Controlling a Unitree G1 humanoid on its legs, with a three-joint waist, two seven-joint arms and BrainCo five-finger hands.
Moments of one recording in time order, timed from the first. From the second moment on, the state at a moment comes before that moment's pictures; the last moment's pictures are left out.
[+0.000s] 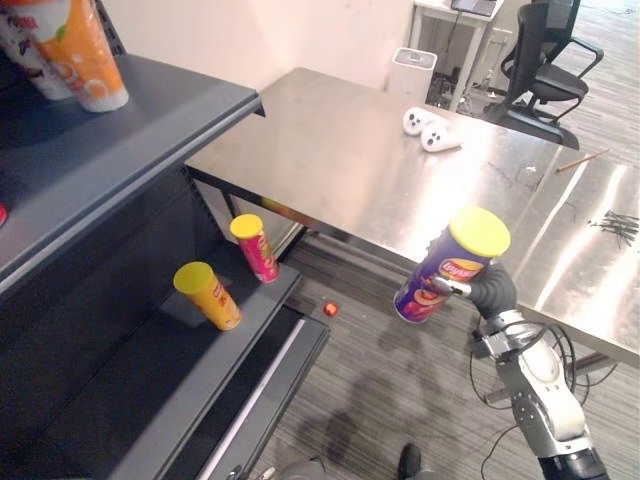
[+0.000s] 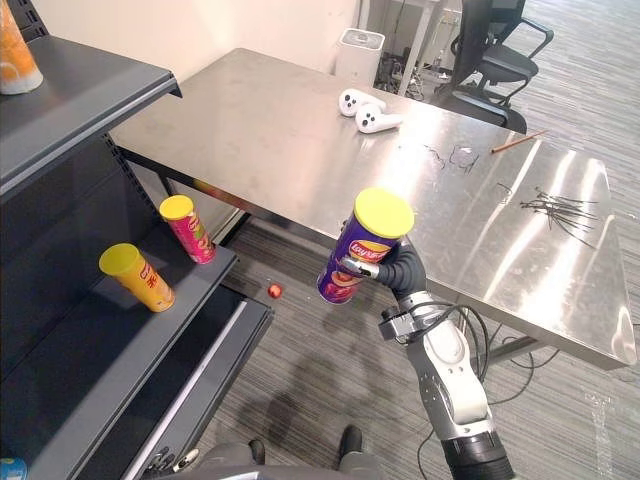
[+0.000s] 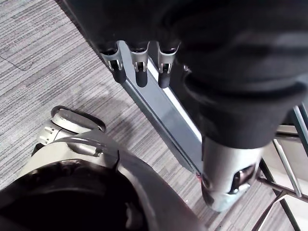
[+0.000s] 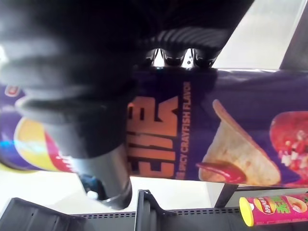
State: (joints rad) left arm 0.34 0.12 0.11 0.88 -0.35 -0.16 -0.02; right arm 0.00 -0.32 0.10 -0.22 0.48 -0.14 0.16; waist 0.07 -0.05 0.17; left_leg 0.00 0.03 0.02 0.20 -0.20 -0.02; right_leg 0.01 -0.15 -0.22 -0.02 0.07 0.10
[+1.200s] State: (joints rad) left arm 0.36 0.09 0.09 0.92 -0.41 -0.19 -0.05; right arm 0.07 -0.33 -0.06 -0.14 0.46 -0.14 0.13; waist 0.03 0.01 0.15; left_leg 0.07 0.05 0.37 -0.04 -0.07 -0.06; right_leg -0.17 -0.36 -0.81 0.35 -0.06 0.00
